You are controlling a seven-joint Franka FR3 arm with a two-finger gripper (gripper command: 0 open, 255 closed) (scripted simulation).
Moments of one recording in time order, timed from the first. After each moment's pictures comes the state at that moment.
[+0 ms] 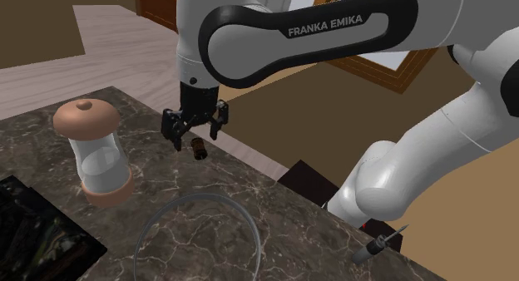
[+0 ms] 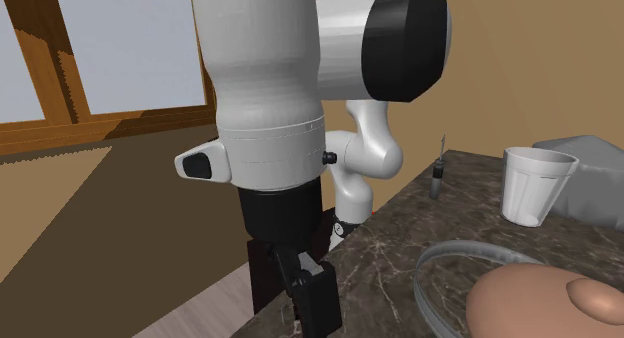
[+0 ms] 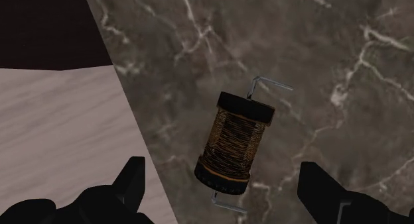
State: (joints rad) arm 0.14 -0.22 0.43 -2.24 0.17 1.99 0.64
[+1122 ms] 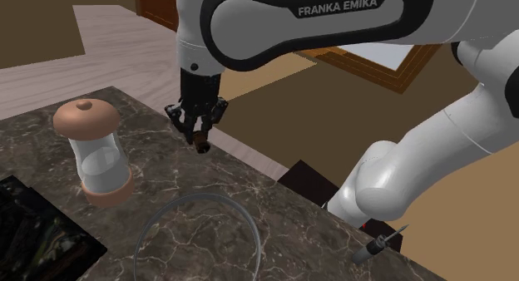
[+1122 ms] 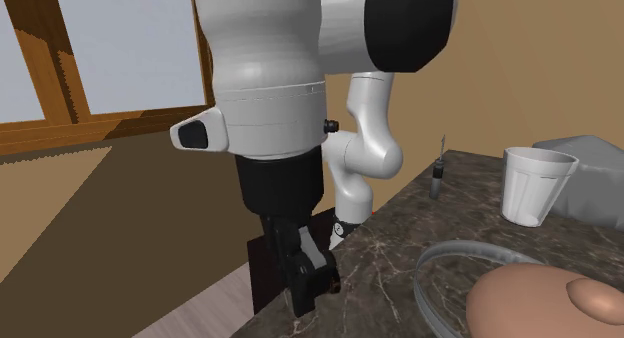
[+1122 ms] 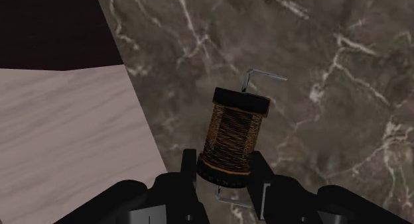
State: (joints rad) arm 0.14 -0.24 0.42 -2.19 0.17 1.92 0.64
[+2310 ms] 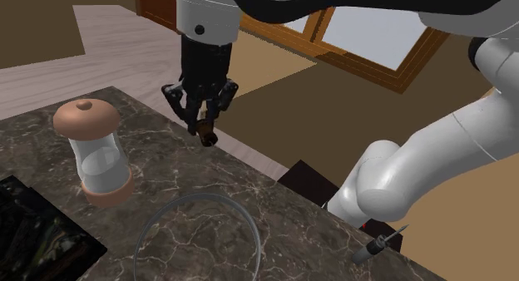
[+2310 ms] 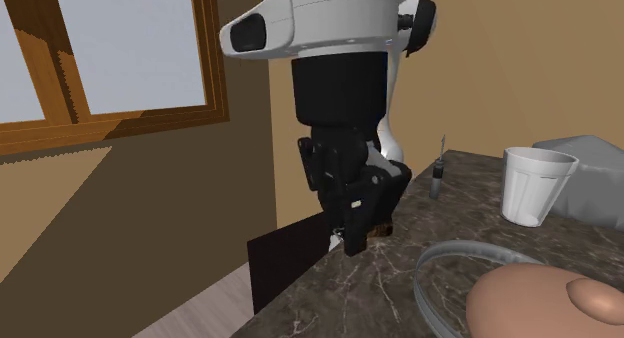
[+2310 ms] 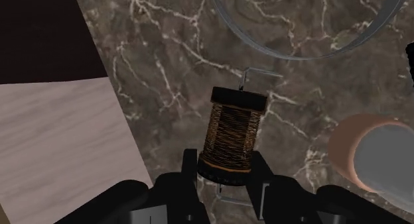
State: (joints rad) arm 0.17 -0.33 0.45 -2.08 0.21 1.73 0.71
